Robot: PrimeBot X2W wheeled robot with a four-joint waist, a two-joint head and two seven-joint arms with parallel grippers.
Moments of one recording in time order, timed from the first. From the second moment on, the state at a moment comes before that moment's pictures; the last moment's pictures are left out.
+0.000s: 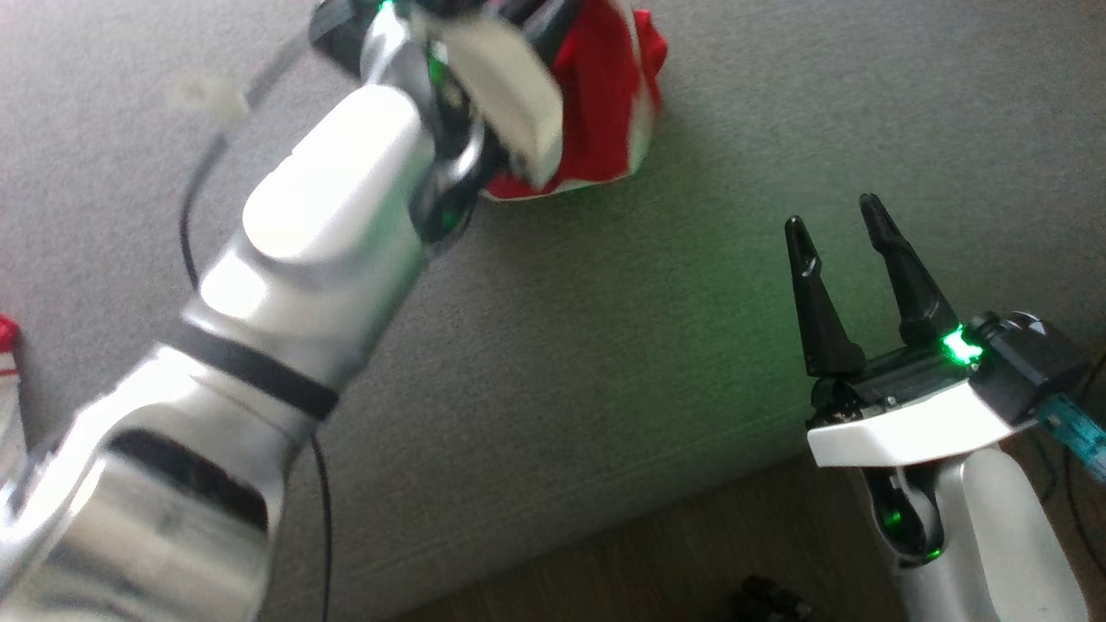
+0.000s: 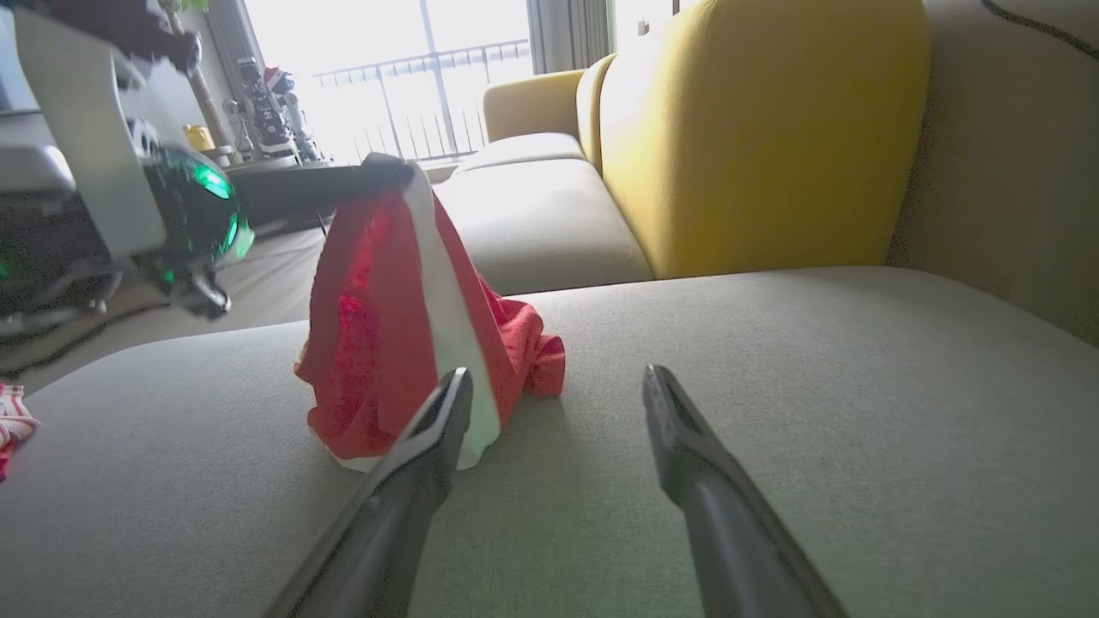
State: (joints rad) left arm -1.12 0.04 -0.82 0.75 -0.63 -0.13 -0.10; right arm -0.18 -0.04 0.07 0.00 0.22 0.13 -0.25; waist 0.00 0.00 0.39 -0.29
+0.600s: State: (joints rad) left arm -1.37 0.10 -0.73 0.62 -0.86 -0.03 0.08; right arm -0.17 -0.04 0.07 0.00 0.25 0.13 -0.25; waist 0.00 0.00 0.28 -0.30
